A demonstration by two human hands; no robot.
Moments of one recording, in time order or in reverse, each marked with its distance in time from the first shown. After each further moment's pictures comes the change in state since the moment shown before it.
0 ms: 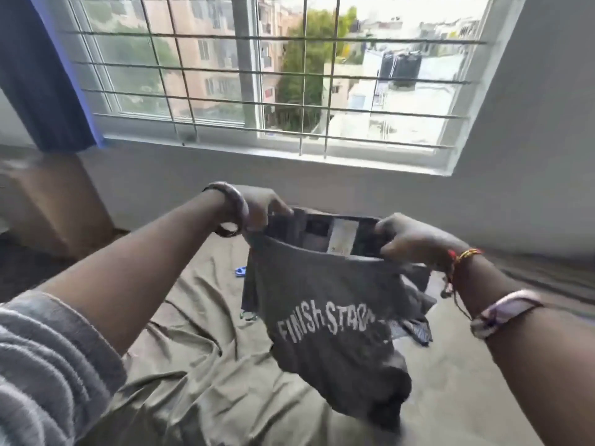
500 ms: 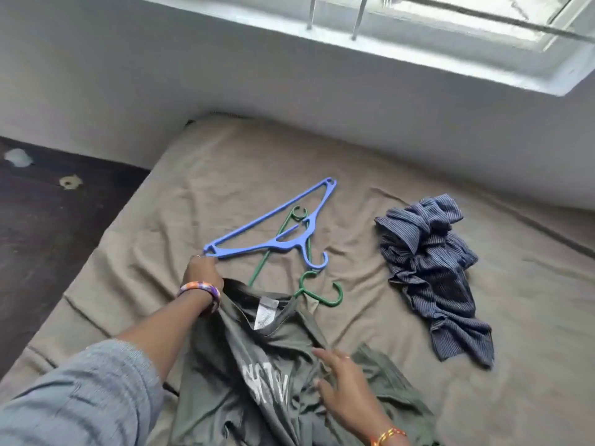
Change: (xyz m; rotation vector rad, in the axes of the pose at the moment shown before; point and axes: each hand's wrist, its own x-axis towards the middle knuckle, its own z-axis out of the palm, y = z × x) left_hand 0.312 -0.262 0.248 -0.097 0.005 -0.470; right_hand 0.171 0.096 0.300 0.087 -0.327 0.420
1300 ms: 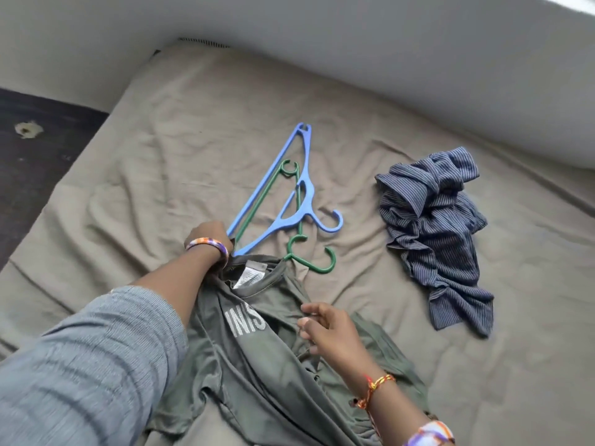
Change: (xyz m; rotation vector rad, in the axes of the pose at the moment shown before) left_hand 0.044 0.024 0.067 0.173 -0.109 0.000; right_hand 0.050 0.014 0.011 0.613 0.038 0.216
